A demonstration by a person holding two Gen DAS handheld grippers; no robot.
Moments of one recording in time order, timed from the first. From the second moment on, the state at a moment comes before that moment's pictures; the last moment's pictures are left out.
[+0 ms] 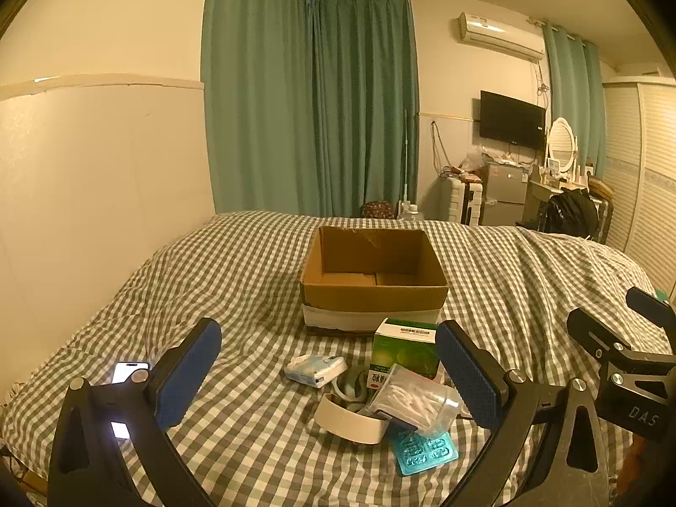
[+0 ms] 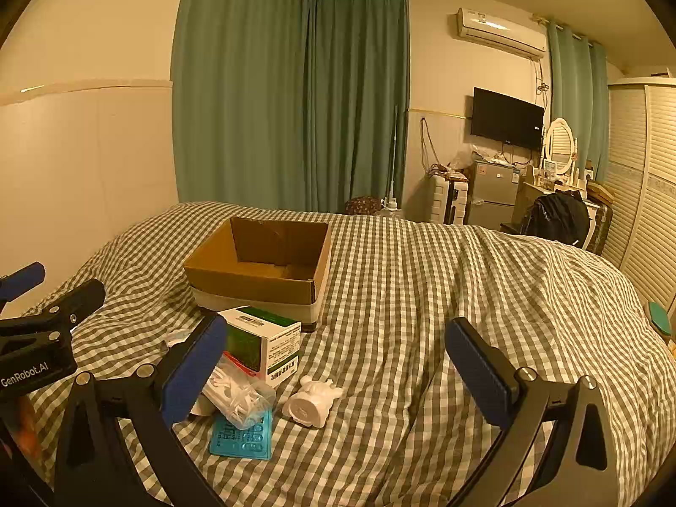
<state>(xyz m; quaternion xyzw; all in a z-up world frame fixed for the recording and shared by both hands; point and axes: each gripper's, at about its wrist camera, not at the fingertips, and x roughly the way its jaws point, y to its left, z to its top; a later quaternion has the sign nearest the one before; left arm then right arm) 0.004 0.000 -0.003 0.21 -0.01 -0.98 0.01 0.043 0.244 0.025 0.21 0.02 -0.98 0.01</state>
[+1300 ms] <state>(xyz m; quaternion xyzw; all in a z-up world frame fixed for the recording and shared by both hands) 0.008 -0.002 0.000 0.21 -0.01 -0.98 0.01 0.044 0.243 0.027 0.21 0.01 -0.98 0.02</state>
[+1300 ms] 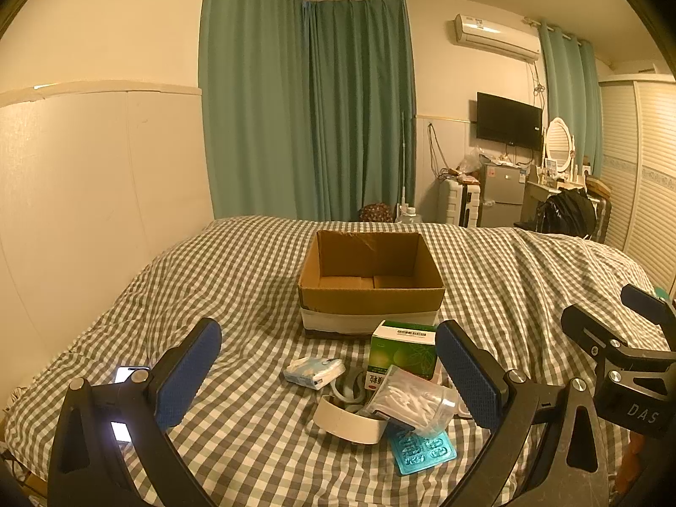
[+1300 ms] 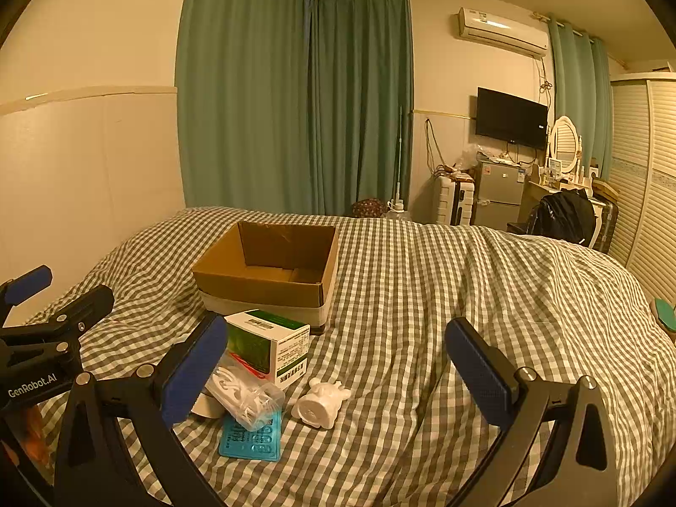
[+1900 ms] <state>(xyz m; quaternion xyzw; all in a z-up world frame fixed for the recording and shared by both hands) 0.008 -0.001 -0.001 0.21 -0.01 -0.98 0.01 0.045 0.239 0.023 0.21 0.01 -0.98 0.03</state>
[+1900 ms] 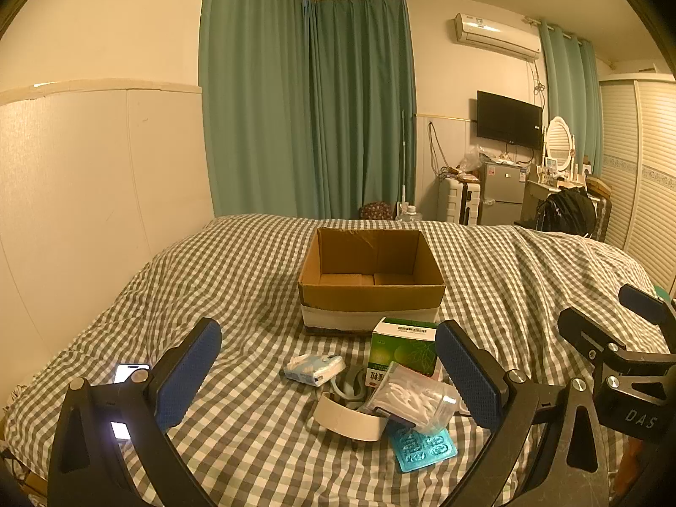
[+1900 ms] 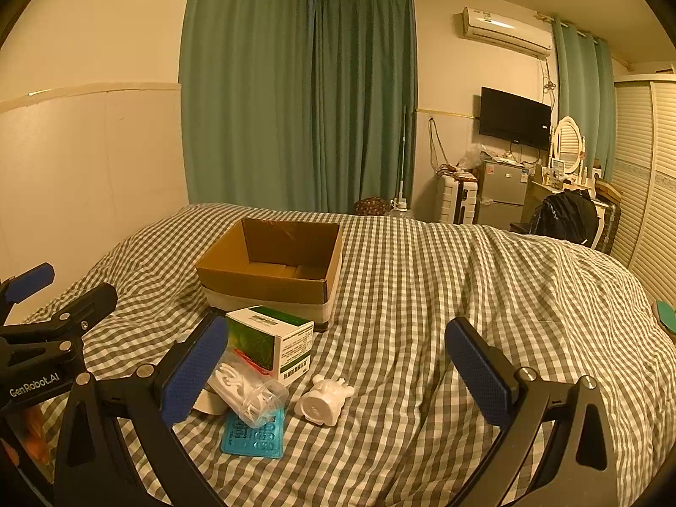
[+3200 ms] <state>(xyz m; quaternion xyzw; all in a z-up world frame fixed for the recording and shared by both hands) -0.010 -0.014 -0.027 0.25 -0.02 -0.97 0.02 0.036 0.239 0.014 0.23 0.03 -0.97 0.04</state>
